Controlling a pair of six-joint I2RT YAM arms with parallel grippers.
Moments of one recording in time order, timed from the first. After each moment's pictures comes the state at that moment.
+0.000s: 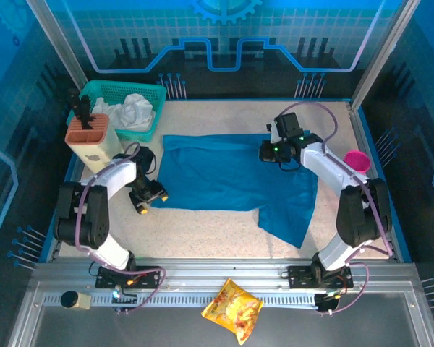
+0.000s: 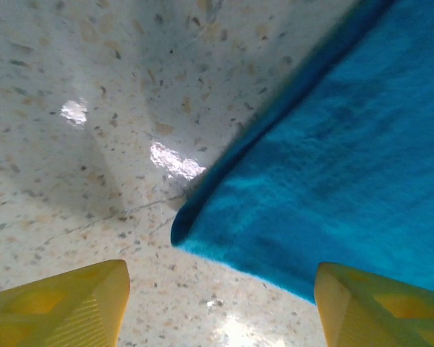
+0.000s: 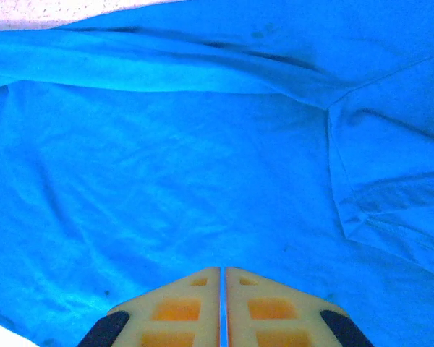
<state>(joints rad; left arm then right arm) -0.07 1.62 0.93 -0.91 0.14 -0.76 0.30 1.62 1.23 -0.58 -0.20 0.35</state>
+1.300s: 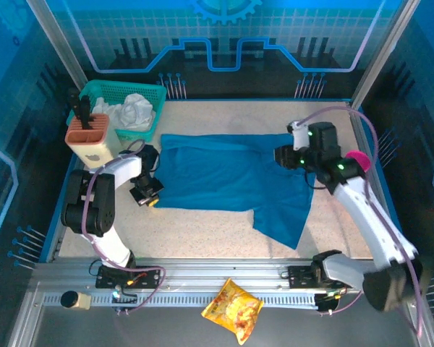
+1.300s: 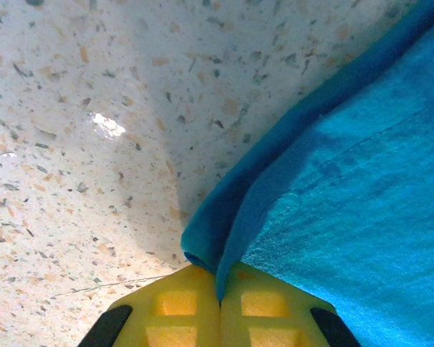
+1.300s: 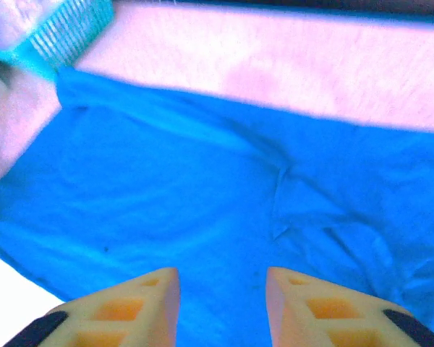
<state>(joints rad) -0.09 1.72 1.00 -0.89 0.03 -0.81 0.26 1.07 1.09 -0.64 -0.18 0.05</state>
